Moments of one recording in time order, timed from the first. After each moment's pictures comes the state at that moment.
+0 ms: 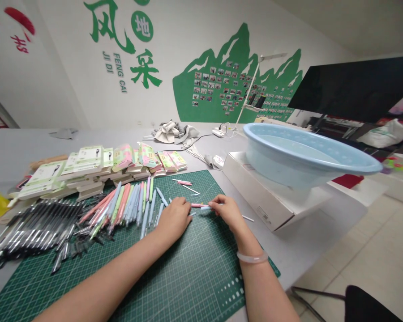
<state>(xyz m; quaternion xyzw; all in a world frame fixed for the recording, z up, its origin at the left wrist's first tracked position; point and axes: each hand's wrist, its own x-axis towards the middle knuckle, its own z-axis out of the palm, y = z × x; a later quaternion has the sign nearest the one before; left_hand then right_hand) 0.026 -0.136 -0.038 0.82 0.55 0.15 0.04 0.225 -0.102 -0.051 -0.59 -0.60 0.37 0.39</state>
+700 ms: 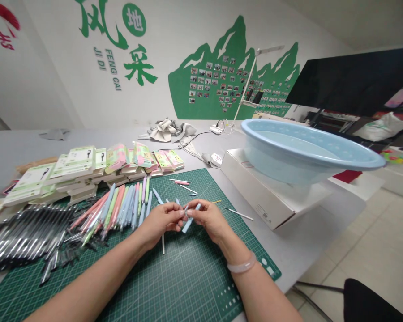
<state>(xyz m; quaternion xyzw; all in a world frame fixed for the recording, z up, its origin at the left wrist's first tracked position) 0.003 -0.140 -0.032 0.47 0.42 0.38 0.68 0.174 -0.127 -0.046 -0.35 -0.49 0.65 0.46</state>
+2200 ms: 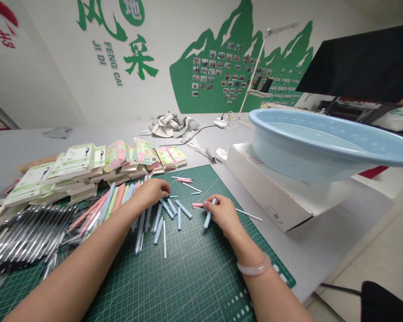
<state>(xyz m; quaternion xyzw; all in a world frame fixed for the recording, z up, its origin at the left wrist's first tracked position) -0.053 -0.039 -0.028 0.79 0.58 0.11 0.15 0.197 -0.099 -0.064 -0.62 -0.55 0.38 0.42</state>
